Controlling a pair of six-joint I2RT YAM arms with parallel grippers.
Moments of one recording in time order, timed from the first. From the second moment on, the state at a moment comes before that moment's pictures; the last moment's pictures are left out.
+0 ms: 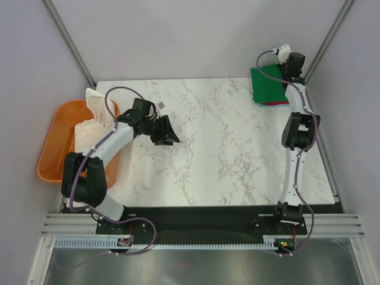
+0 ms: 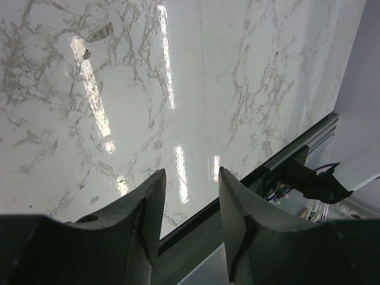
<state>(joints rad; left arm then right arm) -0.29 1.56 1.14 -0.55 0.55 -0.50 -0.15 2.63 2.46 -0.16 0.17 -0.63</state>
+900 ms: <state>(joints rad) -0.30 1.17 1.24 -0.45 0.54 -0.48 0.00 1.56 1.92 -0.58 0.12 0.16</state>
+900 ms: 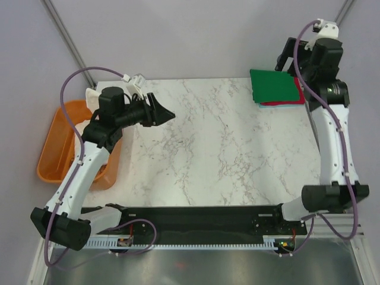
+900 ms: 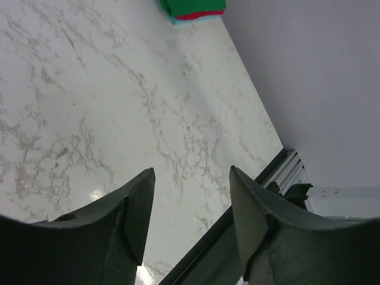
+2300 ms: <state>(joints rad) -0.30 0.77 0.96 -0.48 0.63 -0.47 0.03 0.77 1.01 -0.66 -0.23 0.49</state>
